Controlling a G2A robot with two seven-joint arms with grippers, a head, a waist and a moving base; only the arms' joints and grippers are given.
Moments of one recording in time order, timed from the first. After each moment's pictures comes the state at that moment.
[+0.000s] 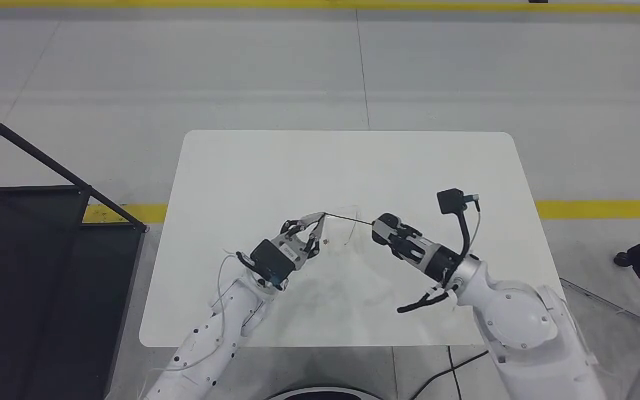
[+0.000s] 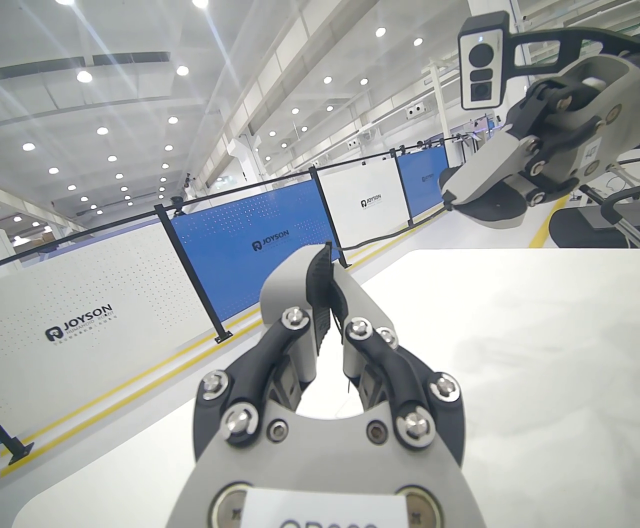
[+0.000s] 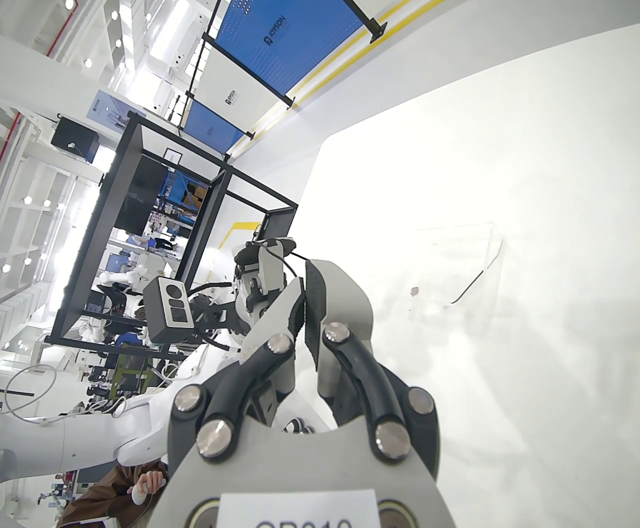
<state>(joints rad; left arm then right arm) 1.26 -1.30 -1.12 -1.45 1.71 -0.12 0.77 -1.33 -1.09 1.34 -2.04 -0.23 0.03 0.65</state>
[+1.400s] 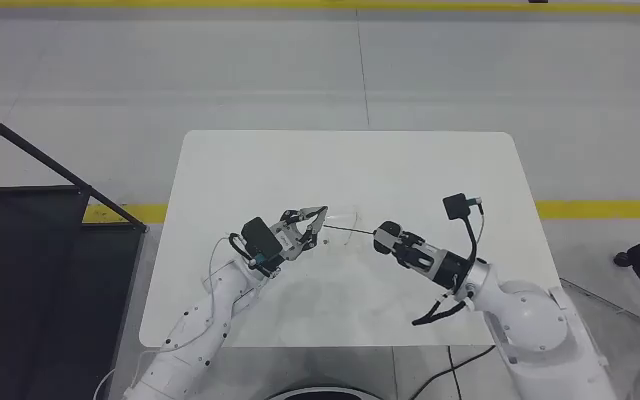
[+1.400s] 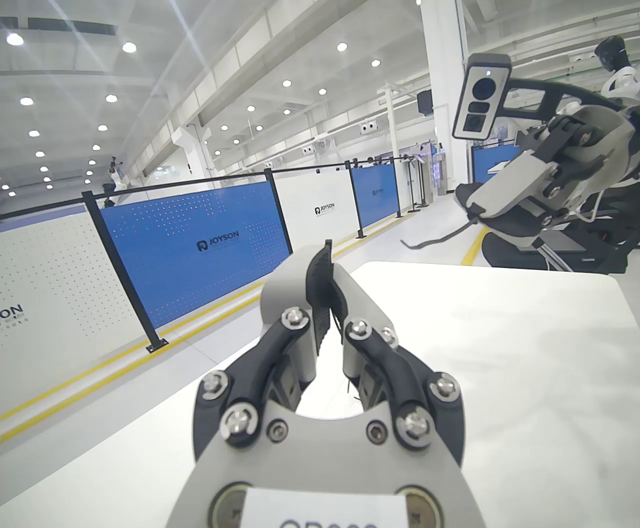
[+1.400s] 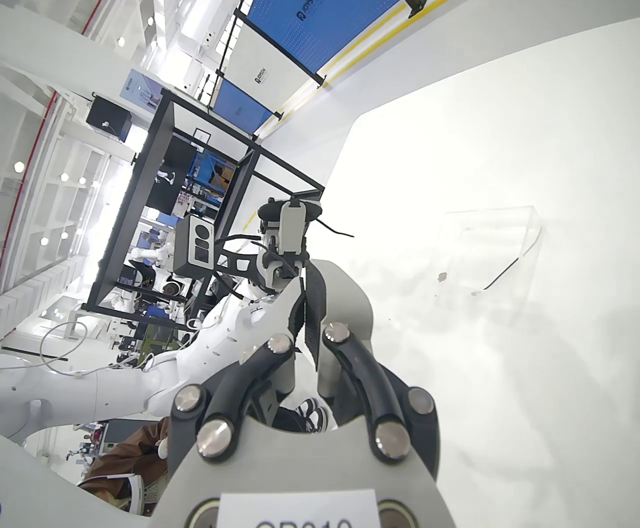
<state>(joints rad) 1.18 -1.28 -1.15 -1.42 1.62 -0.39 0.77 -1.35 -1.08 1.39 -2.03 -0.10 -0.05 0.74</state>
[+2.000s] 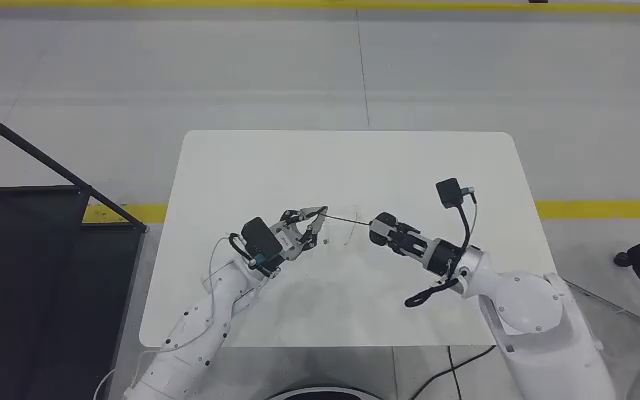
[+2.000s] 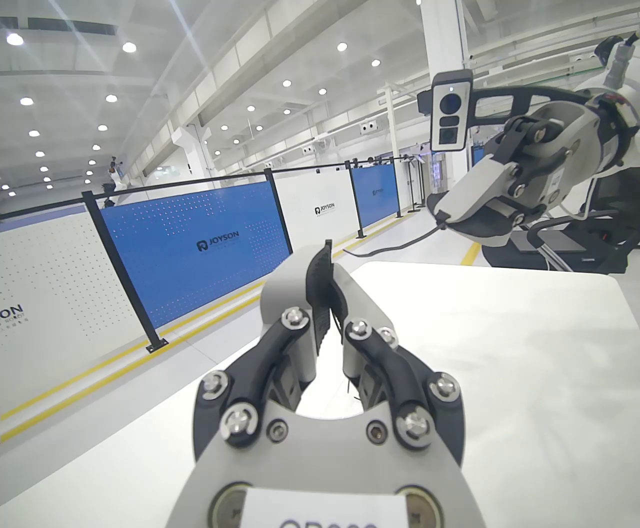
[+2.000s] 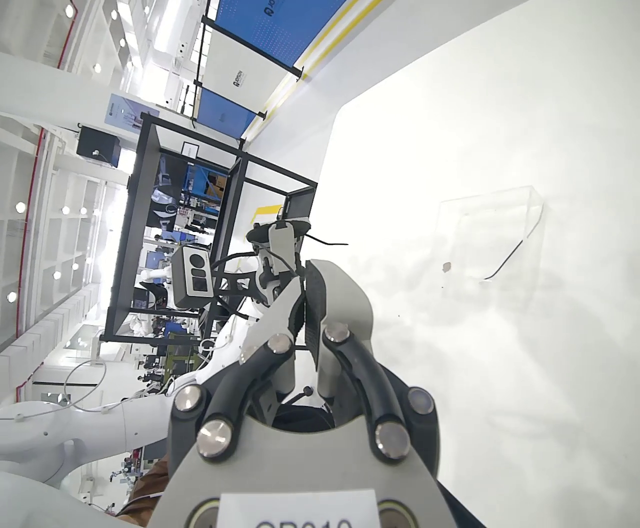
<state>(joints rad) 1.18 -1.28 -1.15 -1.42 1.62 -0.39 0.77 -1.26 -1.08 1.34 -2.02 -0.06 0.14 0.75</state>
